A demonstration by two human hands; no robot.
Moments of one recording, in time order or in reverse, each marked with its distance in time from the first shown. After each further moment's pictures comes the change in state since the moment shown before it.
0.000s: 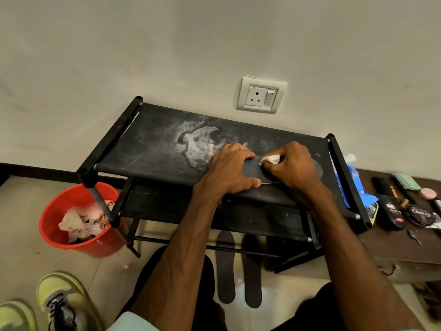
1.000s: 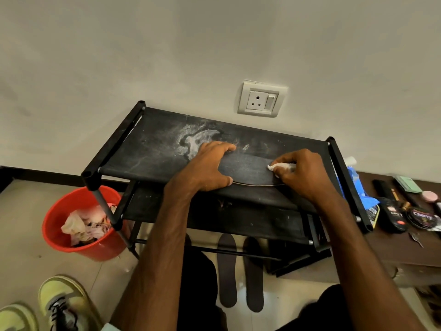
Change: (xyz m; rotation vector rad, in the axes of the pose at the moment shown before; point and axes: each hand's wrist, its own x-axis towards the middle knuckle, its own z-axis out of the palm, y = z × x) left_hand -0.026 -0.024 -0.046 -0.162 -0.069 -0.054; right_hand -0.008 0.015 -0.009 -0.064 -0.001 0.033
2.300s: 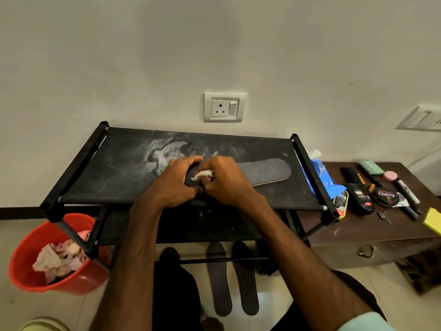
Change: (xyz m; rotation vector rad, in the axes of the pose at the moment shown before) left_hand 0.006 -0.014 0.007 -0.061 0.000 0.000; right_hand -0.004 -0.071 0.044 0.076 -0.124 -0.272
